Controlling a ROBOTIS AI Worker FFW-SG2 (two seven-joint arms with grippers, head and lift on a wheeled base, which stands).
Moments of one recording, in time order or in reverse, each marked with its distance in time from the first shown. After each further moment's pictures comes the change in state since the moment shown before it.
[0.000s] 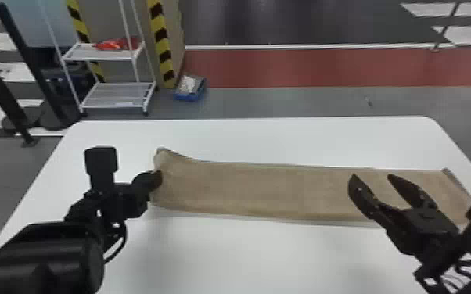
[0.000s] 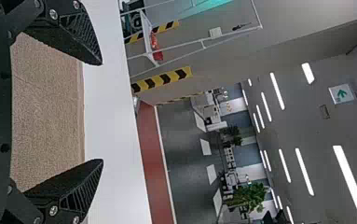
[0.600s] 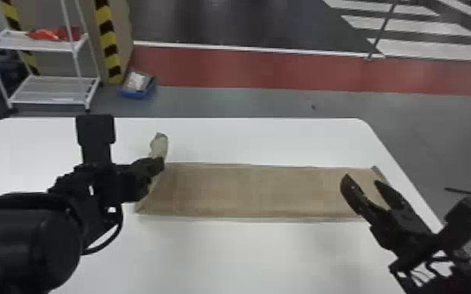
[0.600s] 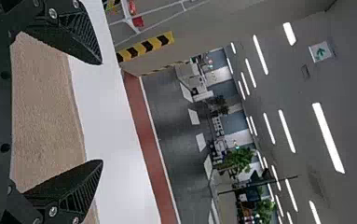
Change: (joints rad) left arm -0.066 -0.044 -0.232 -0.194 0.197 0.305 0.219; right arm -0.011 -0.023 -0.193 0.090 -0.139 -0.054 0.002
